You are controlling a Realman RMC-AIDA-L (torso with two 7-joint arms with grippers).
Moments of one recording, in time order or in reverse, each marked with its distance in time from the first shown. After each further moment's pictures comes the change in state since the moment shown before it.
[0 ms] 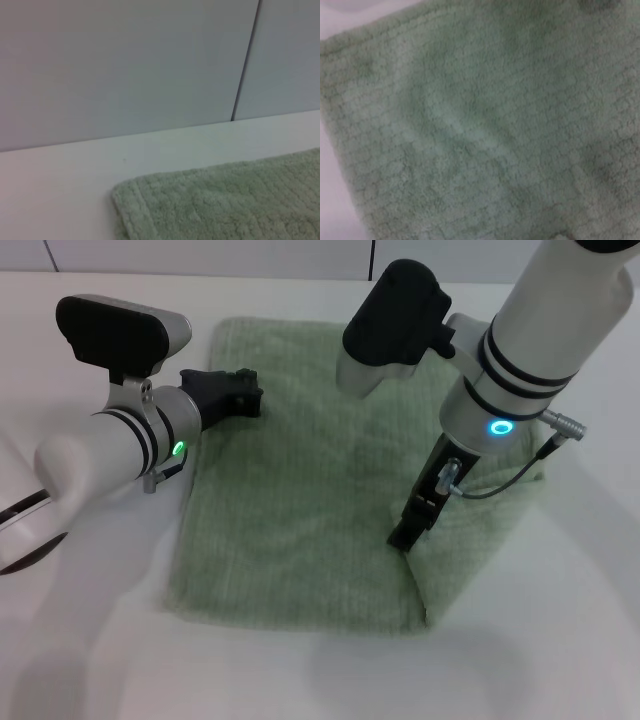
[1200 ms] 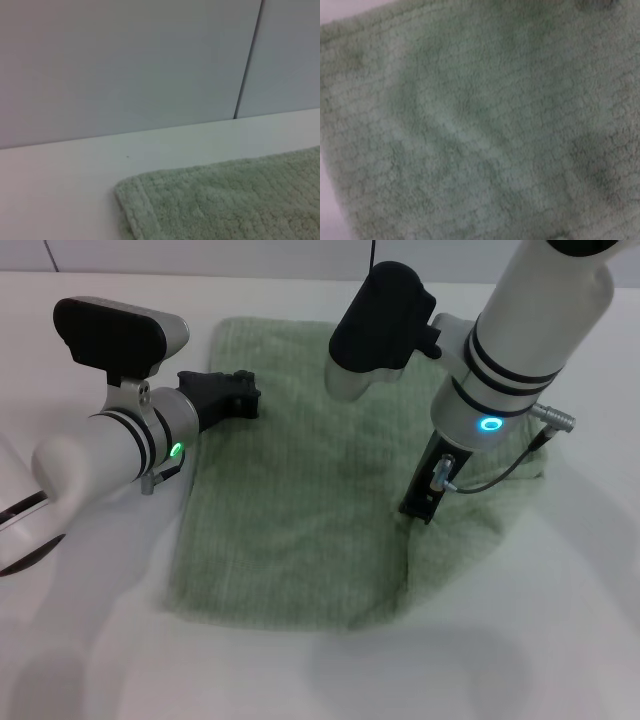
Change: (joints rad) left arm 0.004 0.002 0.000 0.000 0.000 0.000 0.001; right arm 0.044 0.000 -0.043 0.045 -0.003 -0.031 -0.003
